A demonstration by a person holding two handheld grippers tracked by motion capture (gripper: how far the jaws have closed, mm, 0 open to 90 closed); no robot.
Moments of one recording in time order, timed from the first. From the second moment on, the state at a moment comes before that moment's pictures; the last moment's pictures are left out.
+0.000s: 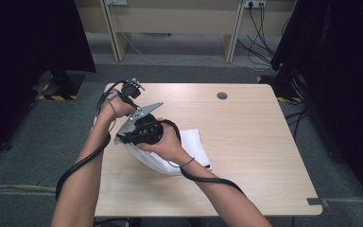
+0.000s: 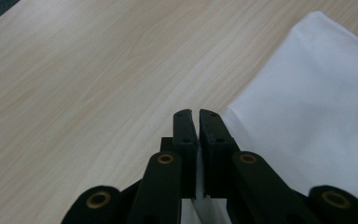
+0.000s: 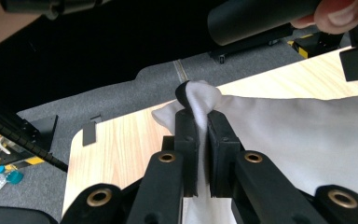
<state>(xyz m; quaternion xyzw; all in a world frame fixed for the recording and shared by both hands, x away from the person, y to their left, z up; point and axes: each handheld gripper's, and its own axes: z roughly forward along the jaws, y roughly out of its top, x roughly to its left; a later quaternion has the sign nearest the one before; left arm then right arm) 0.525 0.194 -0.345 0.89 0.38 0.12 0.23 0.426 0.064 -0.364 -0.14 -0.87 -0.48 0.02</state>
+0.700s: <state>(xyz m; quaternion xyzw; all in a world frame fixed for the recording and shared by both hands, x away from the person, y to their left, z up) 0.532 0.159 -0.354 0.89 0.37 0.10 0.23 0.430 0.017 -0.370 -0.16 -0.86 -0.49 0.01</state>
